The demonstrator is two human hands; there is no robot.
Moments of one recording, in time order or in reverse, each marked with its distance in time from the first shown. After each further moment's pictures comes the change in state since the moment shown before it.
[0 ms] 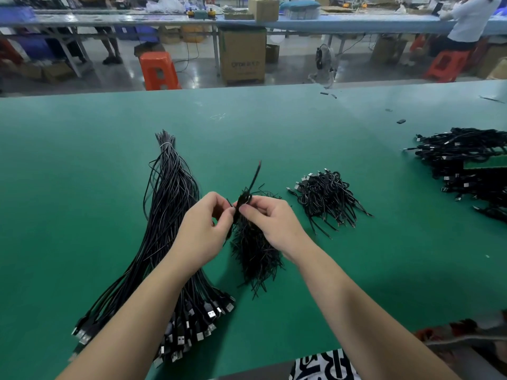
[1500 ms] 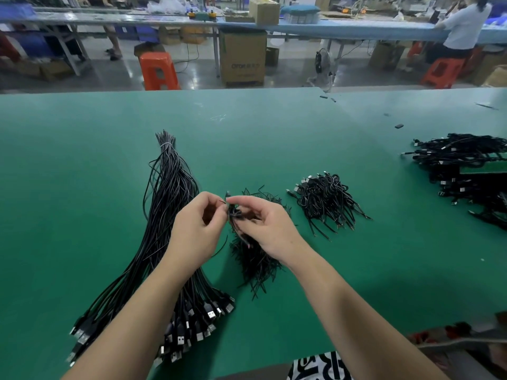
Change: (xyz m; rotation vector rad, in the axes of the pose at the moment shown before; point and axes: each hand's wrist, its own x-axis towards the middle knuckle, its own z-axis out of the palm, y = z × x) left_hand -0.005 -0.006 -0.006 -0.123 0.119 0.007; right_hand -0.010 -0.013 0.013 -0.004 -0.070 -0.050
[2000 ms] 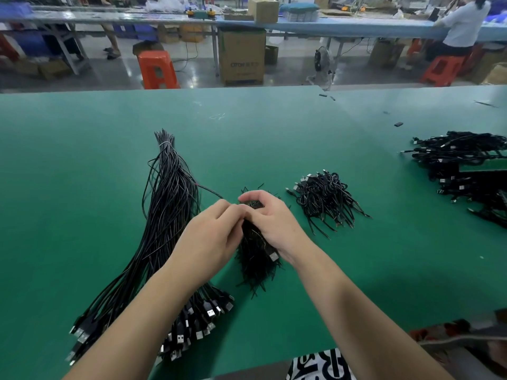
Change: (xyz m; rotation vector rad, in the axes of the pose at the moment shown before) left_hand -0.013 0.010 0.004 0.414 -0.121 0.536; right_hand 0.006 0.004 -0.004 0.045 0.087 0.170
